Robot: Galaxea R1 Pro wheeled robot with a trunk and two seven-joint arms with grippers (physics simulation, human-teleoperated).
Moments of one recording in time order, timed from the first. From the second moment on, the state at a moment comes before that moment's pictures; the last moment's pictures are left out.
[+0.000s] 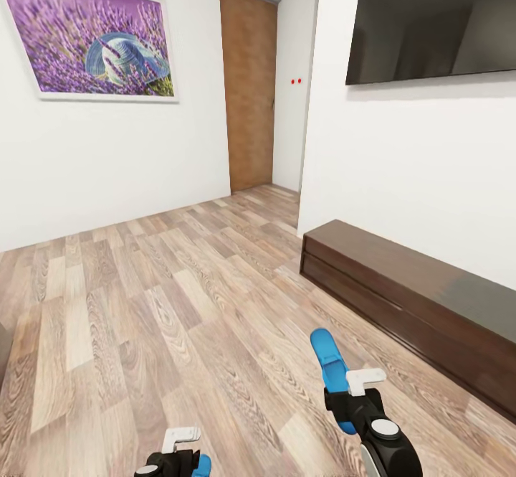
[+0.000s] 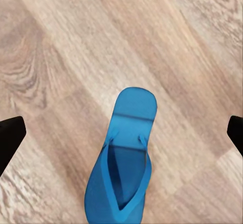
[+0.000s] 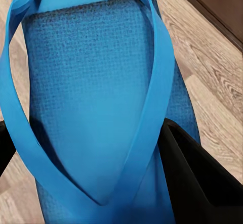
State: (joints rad) left arm -0.43 -0.01 -0.38 -0.25 0.42 0.00 0.09; right arm -0.06 -0.01 0.17 -1.53 0.00 0.66 -0.20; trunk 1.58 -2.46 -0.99
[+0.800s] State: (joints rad) left arm -0.43 -0.01 -0.38 -0.25 0.42 0.00 0.11; right arm -0.06 -0.01 0.17 -1.51 0.00 0.65 -0.20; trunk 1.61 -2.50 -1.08
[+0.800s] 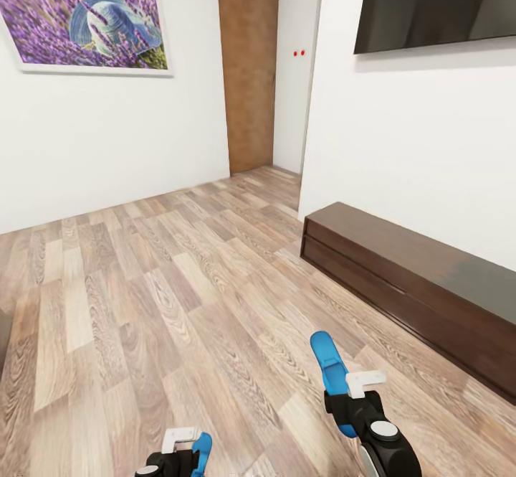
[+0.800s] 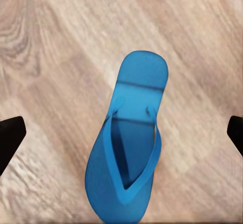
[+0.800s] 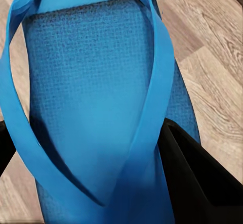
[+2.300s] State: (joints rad) left arm -0.43 -0.03 -0.47 -0.25 0.41 -0.01 0.21; right arm -0.06 -0.01 0.17 -1.57 0.00 0.67 -0.19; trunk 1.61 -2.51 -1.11
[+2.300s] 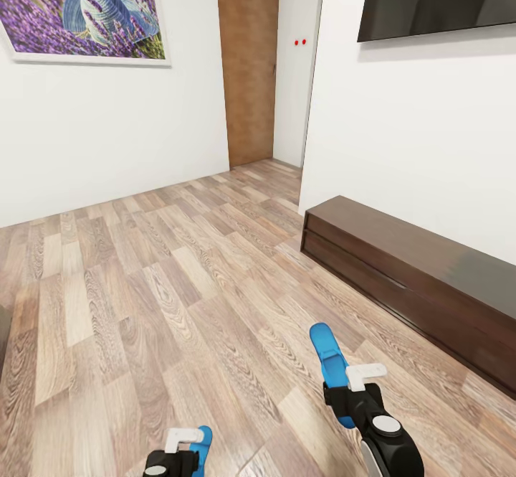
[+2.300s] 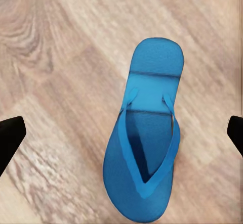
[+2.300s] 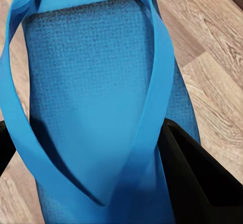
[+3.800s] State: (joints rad) left arm -0.43 -0.03 -0.48 -0.25 0.41 -0.03 0.17; right arm -0.06 -0.01 0.17 -1.55 0.00 0.67 -0.19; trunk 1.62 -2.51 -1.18
